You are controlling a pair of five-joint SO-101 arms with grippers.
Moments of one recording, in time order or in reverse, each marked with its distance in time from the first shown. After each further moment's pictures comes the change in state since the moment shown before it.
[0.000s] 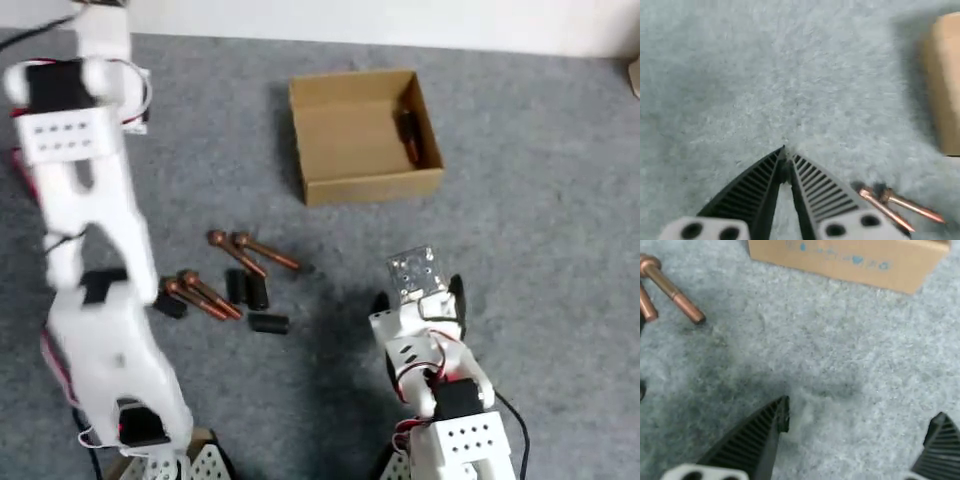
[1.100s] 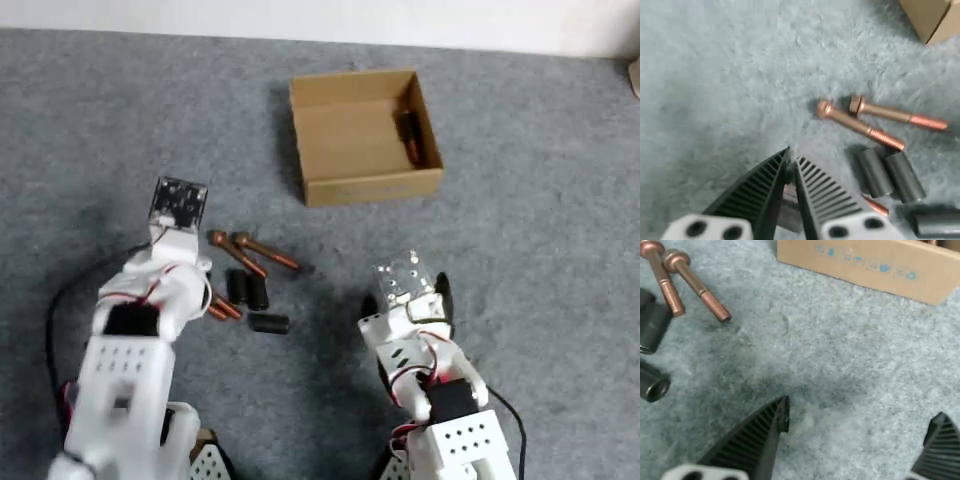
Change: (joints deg) left arm 7.5 -69.7 129.3 -61.9 -0.7; right arm -4.6 0.1 0.2 0.0 0.0
